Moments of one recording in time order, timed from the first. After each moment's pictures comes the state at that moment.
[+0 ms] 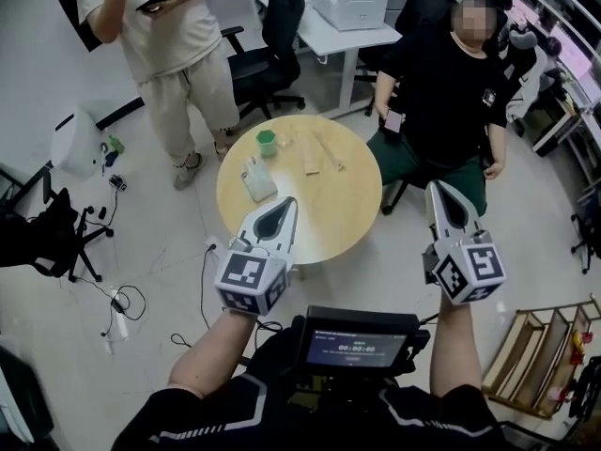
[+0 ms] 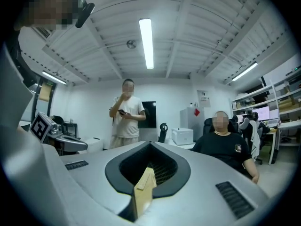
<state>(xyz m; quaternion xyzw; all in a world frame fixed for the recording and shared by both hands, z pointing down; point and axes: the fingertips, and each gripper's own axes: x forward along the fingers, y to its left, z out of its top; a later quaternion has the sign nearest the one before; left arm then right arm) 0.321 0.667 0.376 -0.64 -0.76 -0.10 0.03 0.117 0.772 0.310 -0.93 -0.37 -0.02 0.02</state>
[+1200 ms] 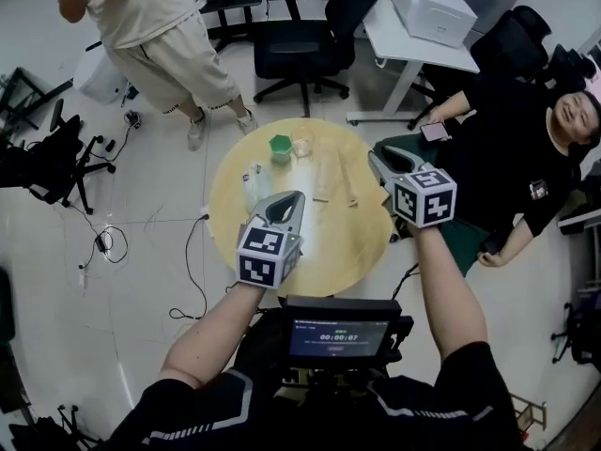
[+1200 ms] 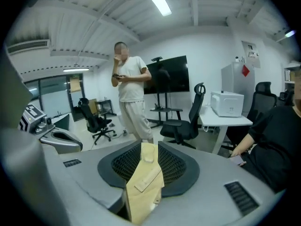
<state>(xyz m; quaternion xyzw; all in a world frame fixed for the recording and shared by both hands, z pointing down) 0.446 0.932 0.511 -0.73 -0.64 -0.23 0.08 0.401 1.099 0.494 -0.96 -0.13 -0.24 0.09</state>
